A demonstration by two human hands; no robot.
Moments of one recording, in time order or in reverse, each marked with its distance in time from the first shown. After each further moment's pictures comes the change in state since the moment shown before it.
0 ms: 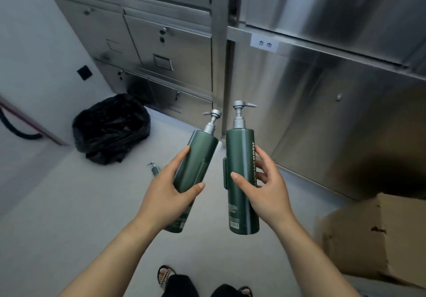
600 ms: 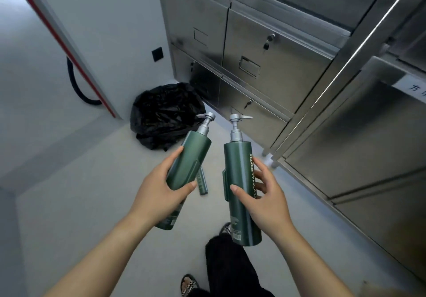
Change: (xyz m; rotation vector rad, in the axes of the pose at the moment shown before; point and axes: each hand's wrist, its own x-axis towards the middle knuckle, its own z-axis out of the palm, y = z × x) left_hand 0.074 -0.168 -0.219 -0.043 0.240 -0.199; right_hand 0.089 -0.038 0.275 -0.140 -0.307 -0.016
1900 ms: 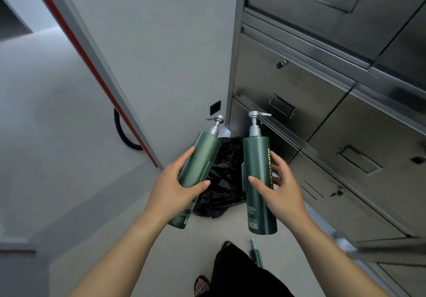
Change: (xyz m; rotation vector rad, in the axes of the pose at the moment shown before) left_hand 0.435 -0.108 -0.287 0.002 0.101 -0.048; right_hand 0.434 -0.176 0.307 -0.040 -0.044 -0.038
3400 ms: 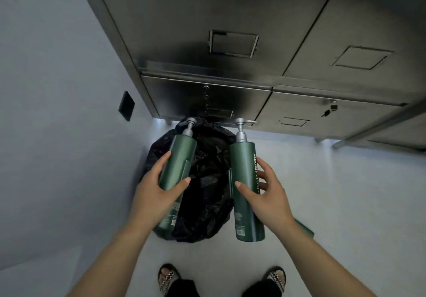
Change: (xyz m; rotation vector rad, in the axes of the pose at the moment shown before) left_hand 0.362 -0.202 0.114 0.092 -0.641 0.154; right_hand 0.179 0.179 0.192 0.146 0.593 0.509
